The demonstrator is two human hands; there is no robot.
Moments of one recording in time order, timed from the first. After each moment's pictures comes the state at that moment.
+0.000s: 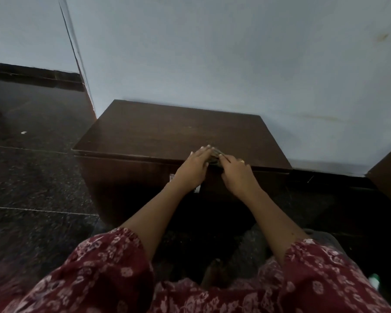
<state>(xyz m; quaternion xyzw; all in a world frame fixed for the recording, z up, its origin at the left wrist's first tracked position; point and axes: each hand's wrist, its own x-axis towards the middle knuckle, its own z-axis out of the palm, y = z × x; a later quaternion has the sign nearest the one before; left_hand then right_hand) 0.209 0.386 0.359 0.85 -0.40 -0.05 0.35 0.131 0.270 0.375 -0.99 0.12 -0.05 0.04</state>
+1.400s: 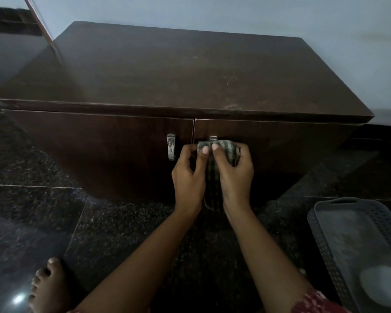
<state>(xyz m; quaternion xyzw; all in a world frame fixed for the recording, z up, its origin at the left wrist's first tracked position) 0.191 0.387 0.233 0.71 -0.11 -0.05 0.69 0.162 0.319 0.245 -0.64 0.29 -0.32 0.64</state>
